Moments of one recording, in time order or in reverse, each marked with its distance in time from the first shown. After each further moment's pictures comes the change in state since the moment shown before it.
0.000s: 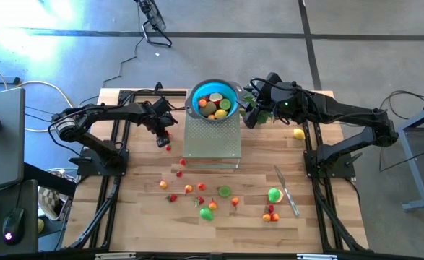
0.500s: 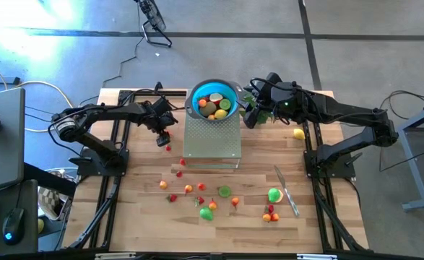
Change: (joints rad) left arm 0.000 0.000 0.000 0.031 -0.042 0.053; right arm 0.000 0.000 0.000 0.000 0.000 0.000
